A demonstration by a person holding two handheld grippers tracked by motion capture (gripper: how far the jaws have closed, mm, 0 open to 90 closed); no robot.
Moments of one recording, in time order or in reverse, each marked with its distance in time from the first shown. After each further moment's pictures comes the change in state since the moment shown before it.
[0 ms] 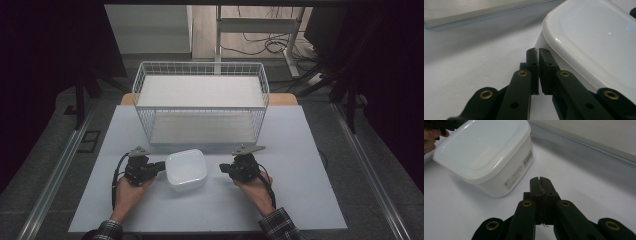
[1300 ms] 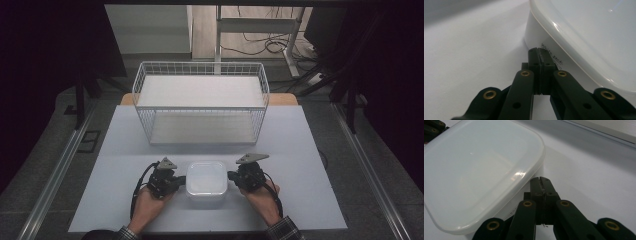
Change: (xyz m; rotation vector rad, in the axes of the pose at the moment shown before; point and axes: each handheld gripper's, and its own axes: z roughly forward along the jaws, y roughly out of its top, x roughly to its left) left arm -0.071 -0.005 0.023 0.112 -0.053 0.113; right arm 0.012 -0.020 -0.020 0.058 -0.101 -0.004
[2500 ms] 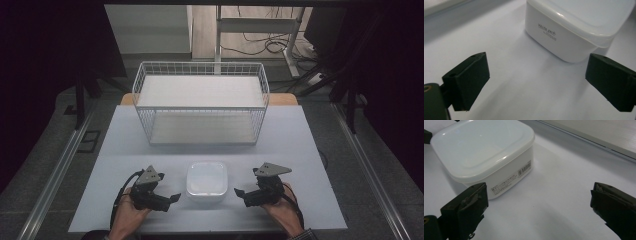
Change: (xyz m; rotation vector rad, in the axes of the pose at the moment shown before) left arm 0.008 -0.035 -0.037 -0.113 0.001 0.185; right arm -0.015 -0.036 -0.037 -0.130 0.004 -0.096
